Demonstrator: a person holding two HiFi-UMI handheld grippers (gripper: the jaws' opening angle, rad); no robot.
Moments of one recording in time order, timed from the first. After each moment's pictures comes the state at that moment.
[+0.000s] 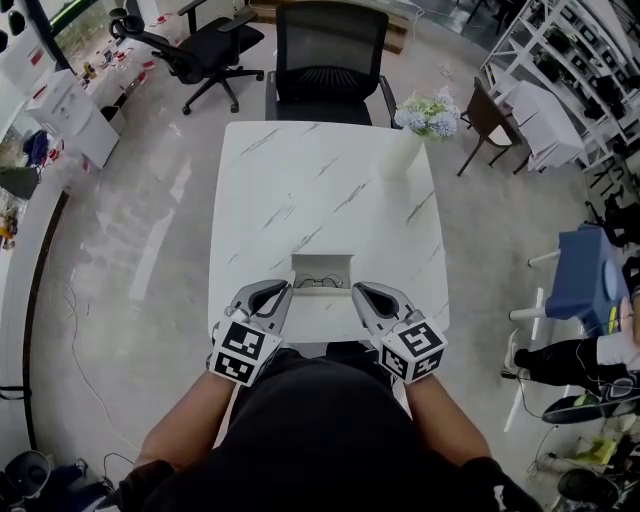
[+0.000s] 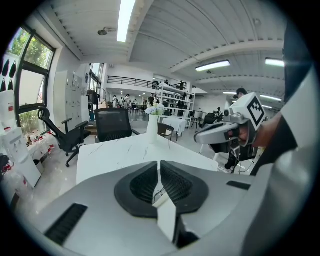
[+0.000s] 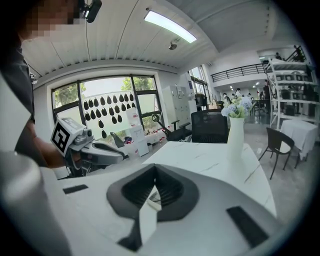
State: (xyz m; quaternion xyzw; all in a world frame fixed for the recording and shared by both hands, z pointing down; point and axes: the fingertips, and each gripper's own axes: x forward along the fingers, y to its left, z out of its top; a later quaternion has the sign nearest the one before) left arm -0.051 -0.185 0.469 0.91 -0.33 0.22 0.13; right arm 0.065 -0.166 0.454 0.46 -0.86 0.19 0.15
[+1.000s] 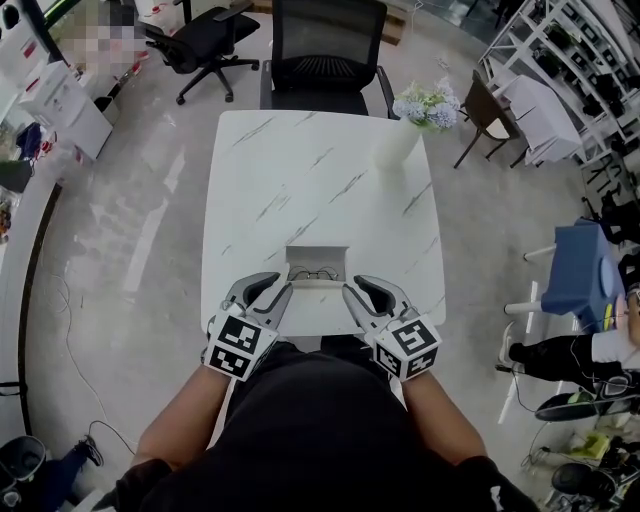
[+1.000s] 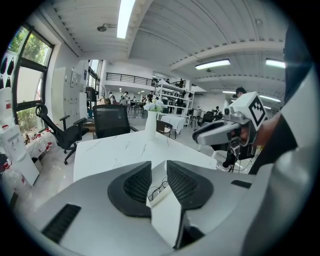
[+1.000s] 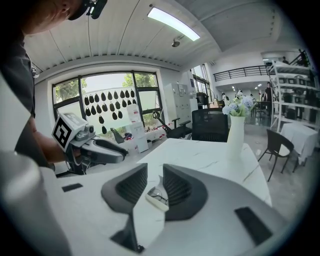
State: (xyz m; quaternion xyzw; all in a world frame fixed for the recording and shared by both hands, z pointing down) left arm -0.046 -0.183 0.483 0.91 -0.32 0.23 0.14; right arm 0.066 -0.161 0.467 0.45 -0.86 0.18 0.17
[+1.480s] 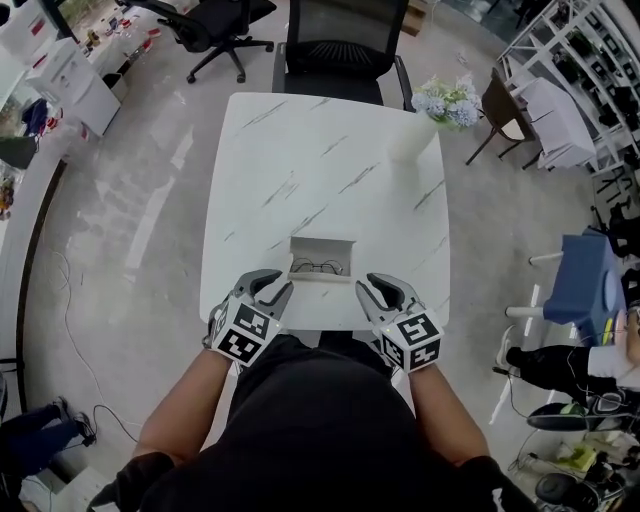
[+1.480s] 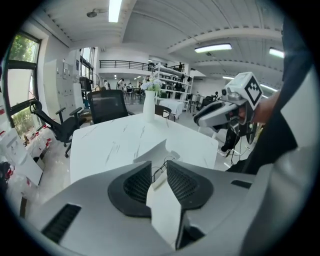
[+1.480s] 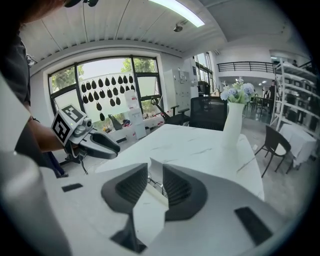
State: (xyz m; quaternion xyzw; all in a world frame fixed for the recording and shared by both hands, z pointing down) left arm -0.047 -0.180 0.549 0.89 -0.29 0.32 0.15; right arm 0.092 -0.168 0.513 0.44 -0.84 0.21 0.25
